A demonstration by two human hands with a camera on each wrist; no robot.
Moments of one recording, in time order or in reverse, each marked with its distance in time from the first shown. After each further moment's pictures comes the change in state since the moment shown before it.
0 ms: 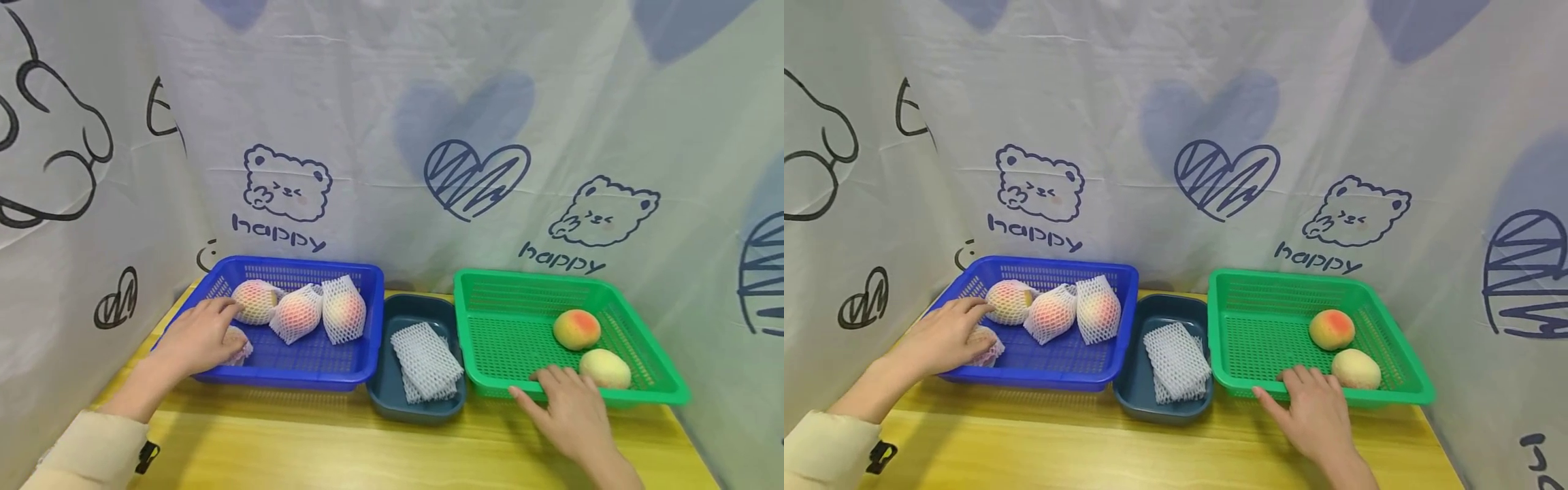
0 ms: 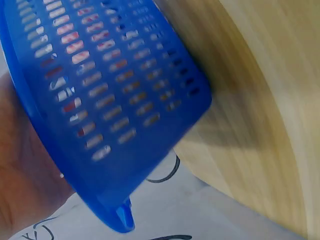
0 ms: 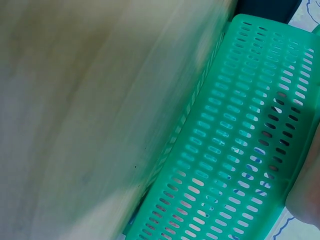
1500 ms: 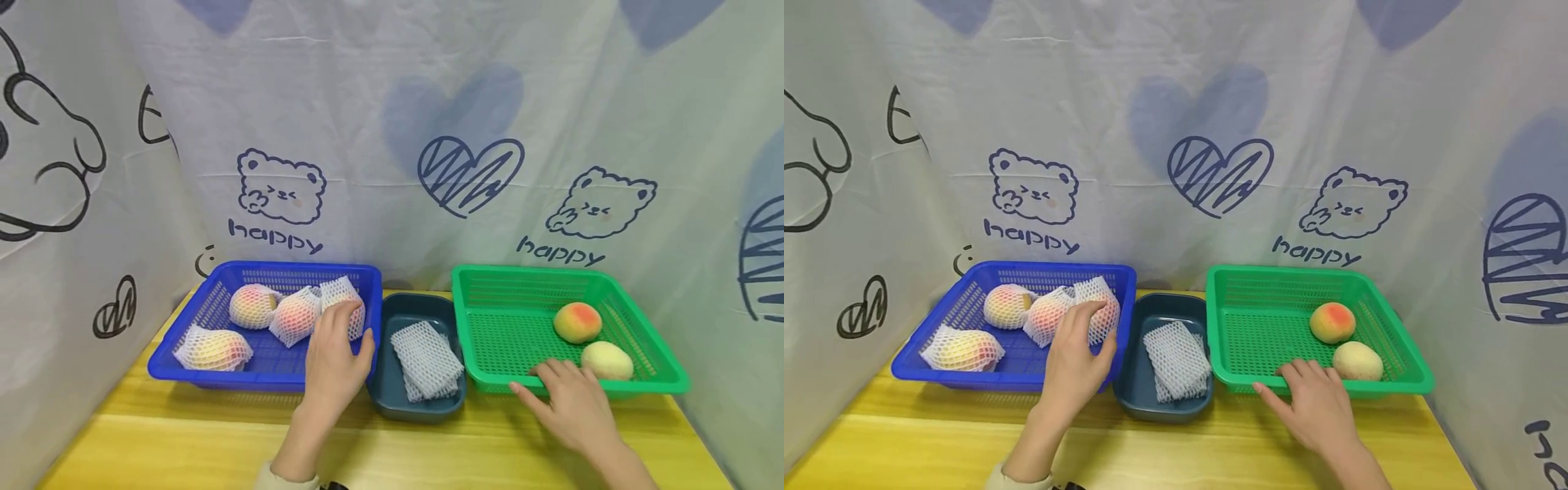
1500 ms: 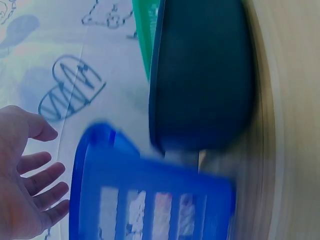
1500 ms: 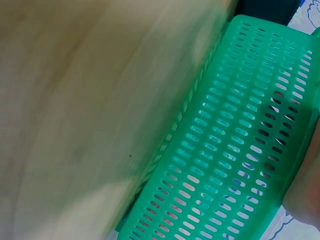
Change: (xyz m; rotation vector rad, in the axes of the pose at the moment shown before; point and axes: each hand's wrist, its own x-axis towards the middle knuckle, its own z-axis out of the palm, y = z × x) left_hand 0.028 0.219 0.032 -0.526 0.713 -0.020; right_hand 0.003 0.002 -0.004 0.003 -0.031 -0.027
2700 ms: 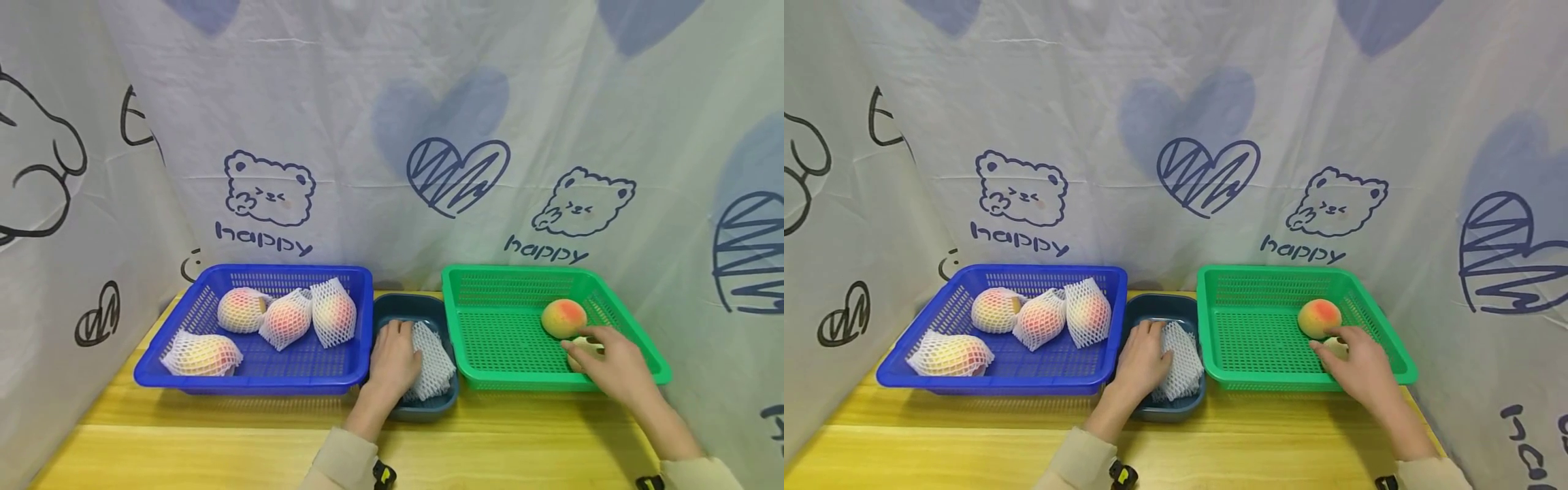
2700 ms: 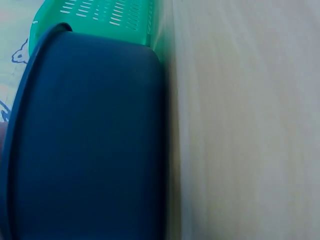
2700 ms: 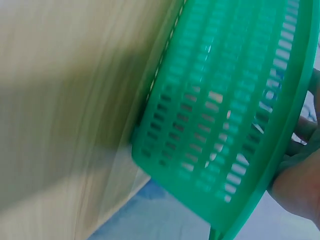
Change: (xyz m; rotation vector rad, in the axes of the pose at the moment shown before) left_hand -0.010 0.021 0.111 0.115 -0.463 -0.139; right_hand 0.015 0.088 -0.040 0.316 -0.120 0.317
